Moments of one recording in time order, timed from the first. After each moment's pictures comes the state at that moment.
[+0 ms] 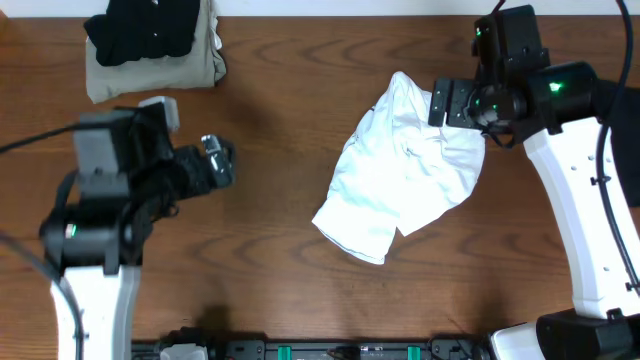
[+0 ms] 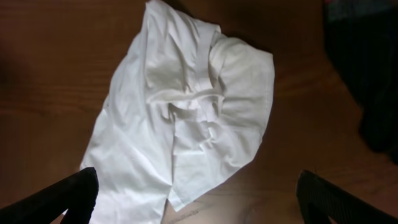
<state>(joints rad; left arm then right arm) 0.02 1.12 1.28 -1.04 0.30 -0.31 0.24 1.62 1.77 -1.27 0.10 0.36</state>
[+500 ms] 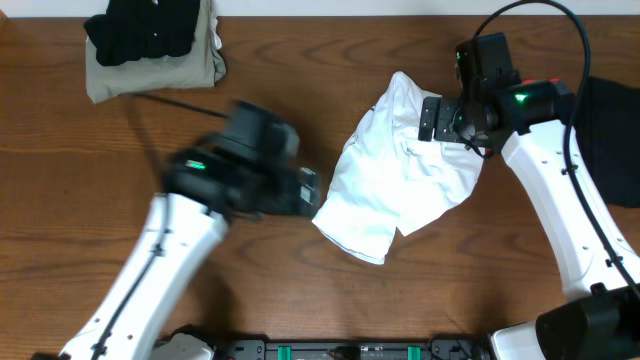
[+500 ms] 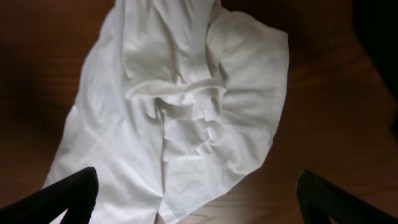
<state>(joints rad) -0.50 1.36 1.28 -1.15 0.17 -0.36 0.24 1.62 1.53 -1.07 0.10 0.37</state>
